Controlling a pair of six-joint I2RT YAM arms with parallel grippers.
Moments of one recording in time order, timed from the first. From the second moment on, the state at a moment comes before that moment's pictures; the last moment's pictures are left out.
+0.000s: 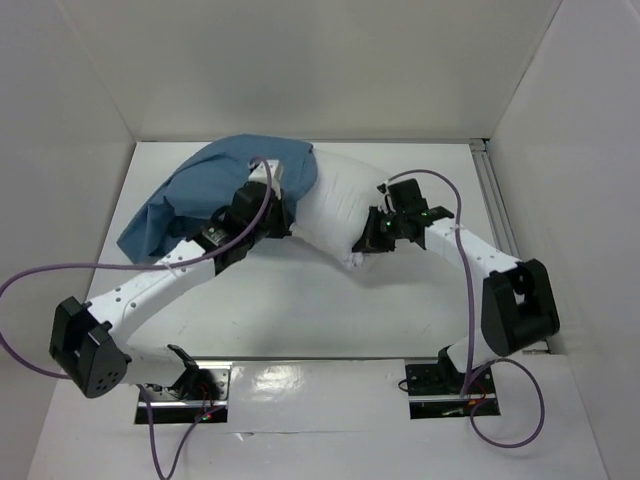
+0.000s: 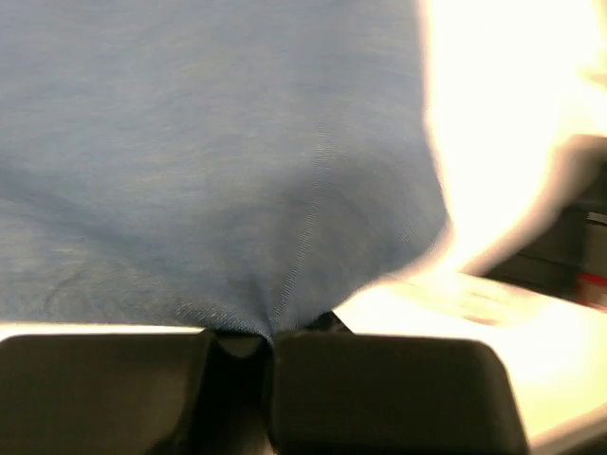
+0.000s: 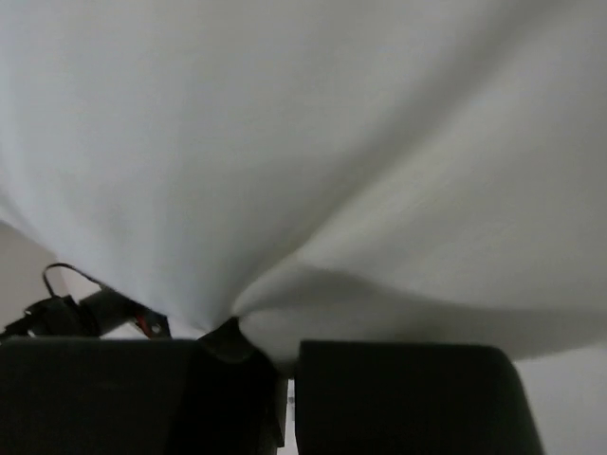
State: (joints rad) left arm -0.66 1.28 1.04 -0.31 -0.26 -0.50; right arm 0.35 1.45 0.96 -0.44 -0.42 0.56
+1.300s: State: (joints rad) left arm -0.75 1.64 1.81 -0.73 0.09 -0.42; right arm 0.28 1.22 1.14 -0.42 -0.38 0.63
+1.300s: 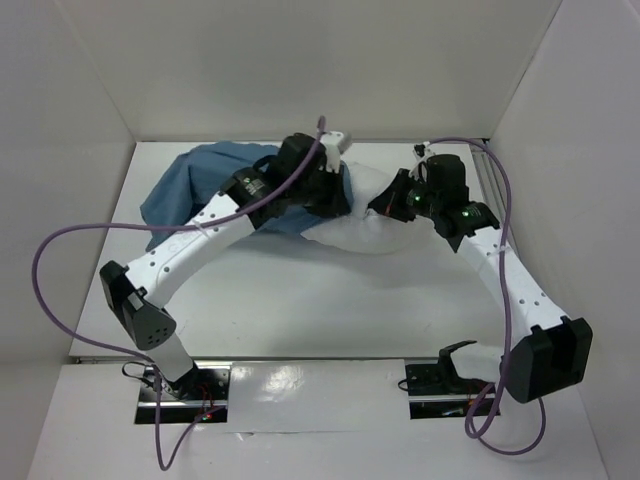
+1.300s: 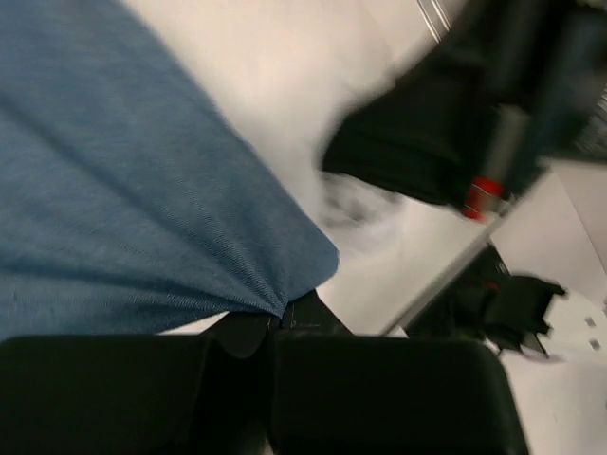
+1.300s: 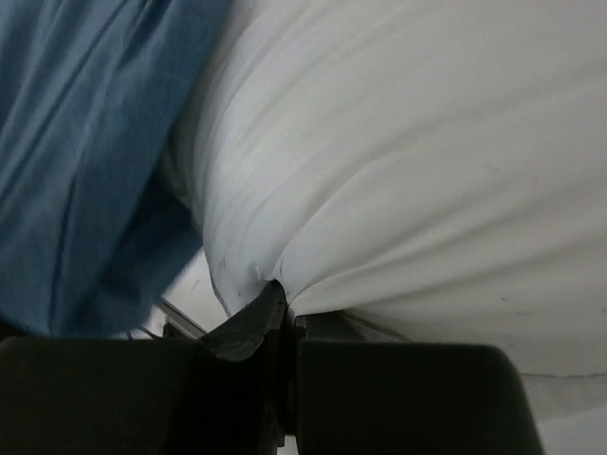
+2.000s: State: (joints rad) left arm -0.84 1.51 1.94 -0.95 0.18 -0.45; right arm 0.27 0.97 1.18 -0.69 -0.27 0.57
